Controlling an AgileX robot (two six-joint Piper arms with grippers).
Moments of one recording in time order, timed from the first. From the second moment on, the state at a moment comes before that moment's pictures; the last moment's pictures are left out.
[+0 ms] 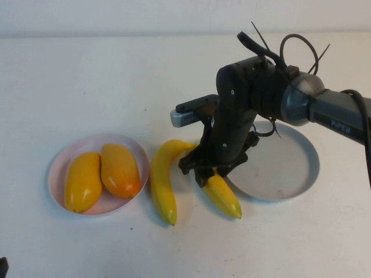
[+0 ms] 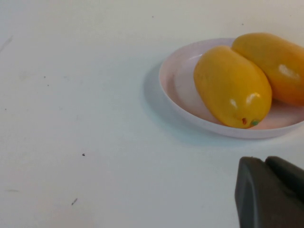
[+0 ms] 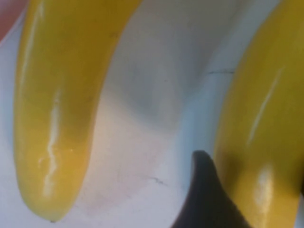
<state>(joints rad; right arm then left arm) 0.65 2.12 -1.75 0.10 1.10 0.08 -0.10 -0.01 0.03 -0.08 0.37 0.11</state>
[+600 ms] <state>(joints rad) 0.65 2.18 -1.76 0.14 1.09 0.08 -0.10 -0.01 0.03 -0.08 0.37 0.11</state>
